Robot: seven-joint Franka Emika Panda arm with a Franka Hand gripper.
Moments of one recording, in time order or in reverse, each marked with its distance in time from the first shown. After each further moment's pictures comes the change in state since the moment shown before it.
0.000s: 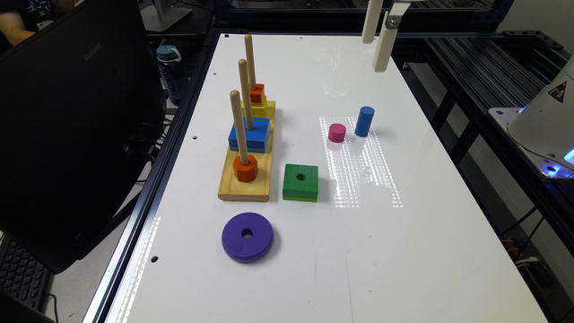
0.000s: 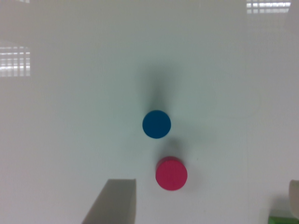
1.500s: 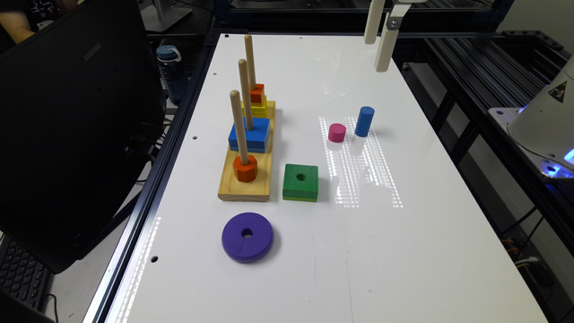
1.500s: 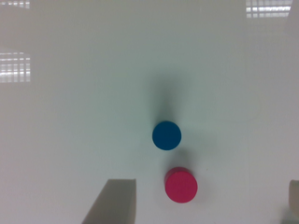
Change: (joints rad) arm -0.003 -0.019 -0.028 -0.031 -0.003 -0.003 -0.021
